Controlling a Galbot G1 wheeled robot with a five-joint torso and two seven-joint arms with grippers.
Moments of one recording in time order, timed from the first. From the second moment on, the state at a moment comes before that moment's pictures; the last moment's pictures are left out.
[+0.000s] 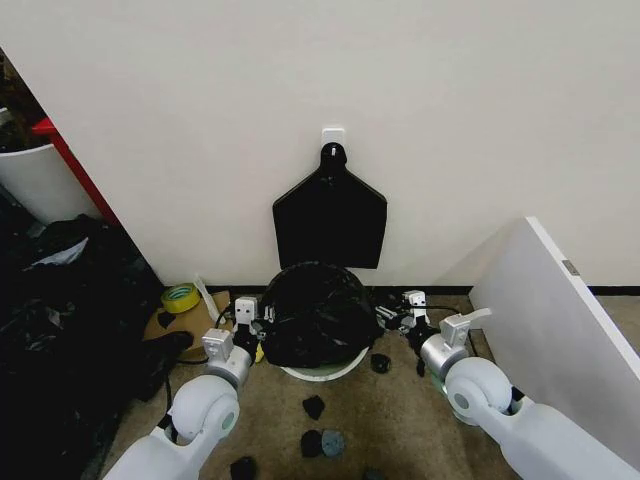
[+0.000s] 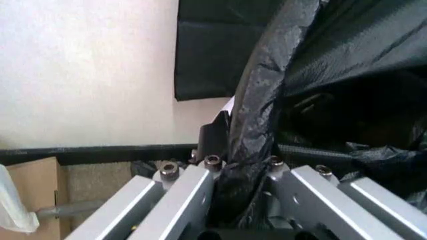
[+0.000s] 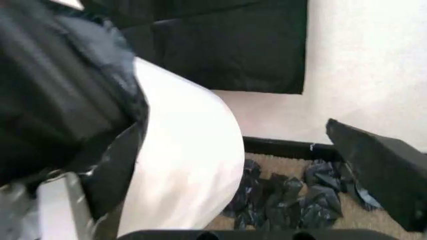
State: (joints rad) left arm 1.22 -1.08 -0.16 -1.95 -0.60 0.17 -0.26; right arm -1.06 0.84 0.00 1.90 0.90 -0.12 0.23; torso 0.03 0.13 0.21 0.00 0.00
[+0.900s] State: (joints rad) left arm 1.28 -1.11 -0.12 -1.93 -0.53 0.10 -0.19; right arm -1.01 0.90 0.04 1.68 0.64 0.02 -0.09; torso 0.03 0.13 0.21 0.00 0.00
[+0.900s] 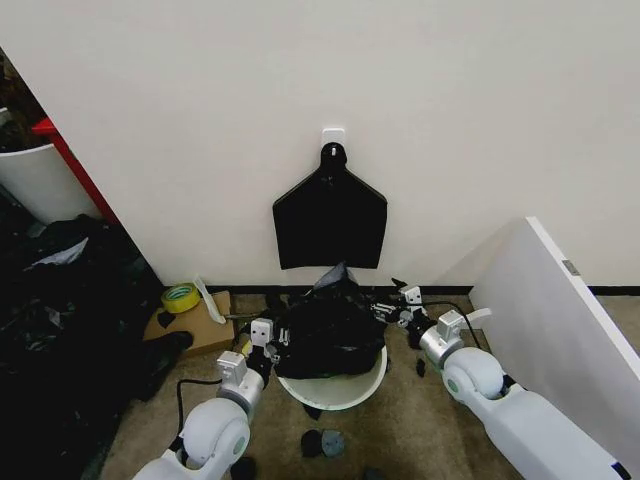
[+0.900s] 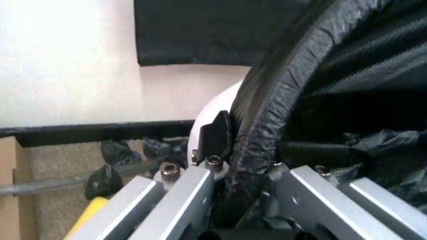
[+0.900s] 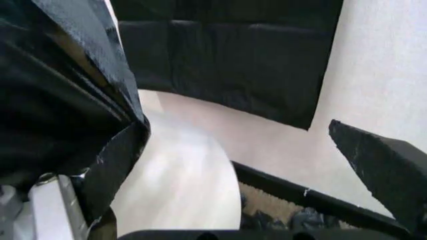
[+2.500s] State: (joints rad) left arm 1.24 -1.15 -0.18 -1.93 -0.65 0.15 -0.30; right arm -1.24 0.82 0.02 2.03 0.13 0.12 -0.10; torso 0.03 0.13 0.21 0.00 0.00
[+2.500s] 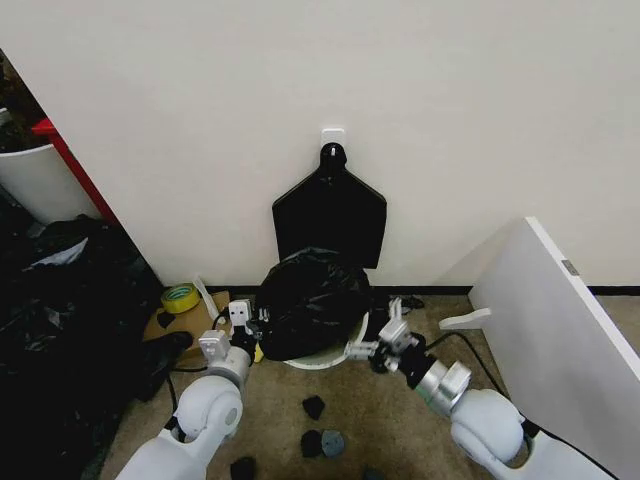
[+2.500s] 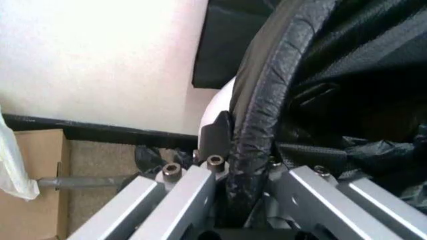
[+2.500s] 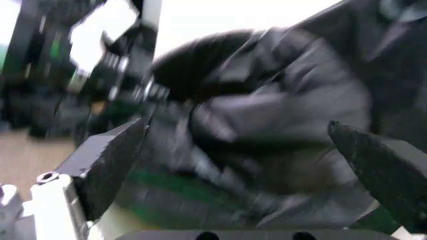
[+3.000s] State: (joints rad) left arm 1.25 -1.14 -0.17 -1.94 -0.61 0.15 -0.30; right arm -1.18 0.78 0.01 2.10 0.14 -0.17 -0.17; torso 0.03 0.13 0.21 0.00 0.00
